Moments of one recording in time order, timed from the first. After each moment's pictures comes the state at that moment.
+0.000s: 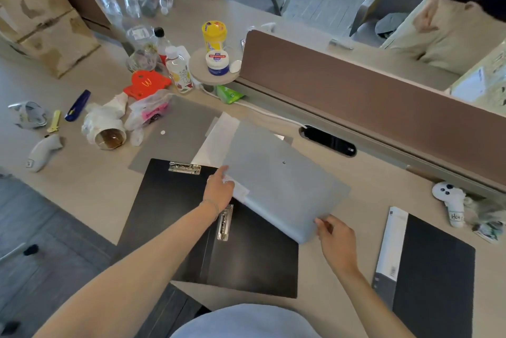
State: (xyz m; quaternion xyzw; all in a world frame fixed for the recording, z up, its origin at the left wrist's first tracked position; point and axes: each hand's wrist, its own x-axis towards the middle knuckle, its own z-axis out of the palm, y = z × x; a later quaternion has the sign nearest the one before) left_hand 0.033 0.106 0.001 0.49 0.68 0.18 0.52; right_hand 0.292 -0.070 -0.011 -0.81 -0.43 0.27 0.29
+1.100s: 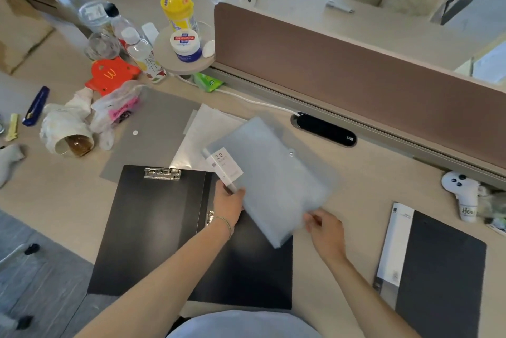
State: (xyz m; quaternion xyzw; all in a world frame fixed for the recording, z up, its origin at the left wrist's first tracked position) left_hand 0.104 0.097 -0.033 0.27 0.67 0.29 0.63; right_hand 0.312 -0.026 -0.060 -0.82 -0.36 0.36 0.24
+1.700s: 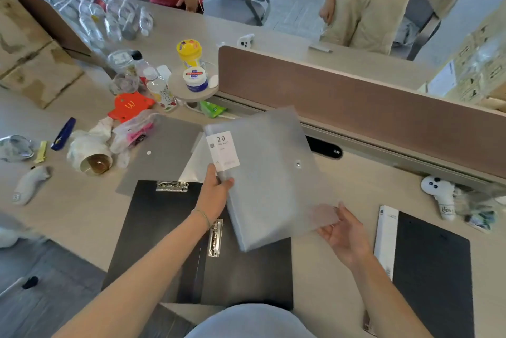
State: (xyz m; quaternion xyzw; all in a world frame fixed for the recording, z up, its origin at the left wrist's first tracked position) left_hand 0.072 0.102 0.069 0.47 0.55 0.33 0.61; right_hand 0.345 -0.051 0.013 -0.51 0.02 0.63 0.59
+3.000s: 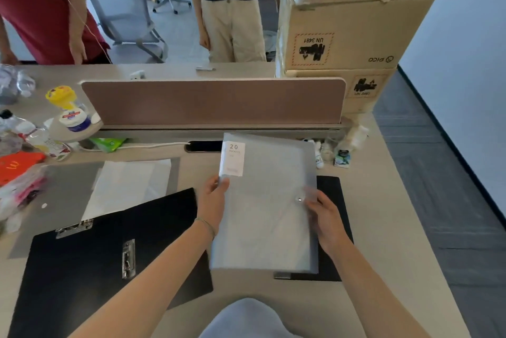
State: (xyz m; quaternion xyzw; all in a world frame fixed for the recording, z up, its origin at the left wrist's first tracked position) left_hand 0.278 -0.060 0.096 0.50 0.50 0.26 0.66; right_hand 0.465 -0.239 0.057 -0.59 -0.05 0.45 0.67
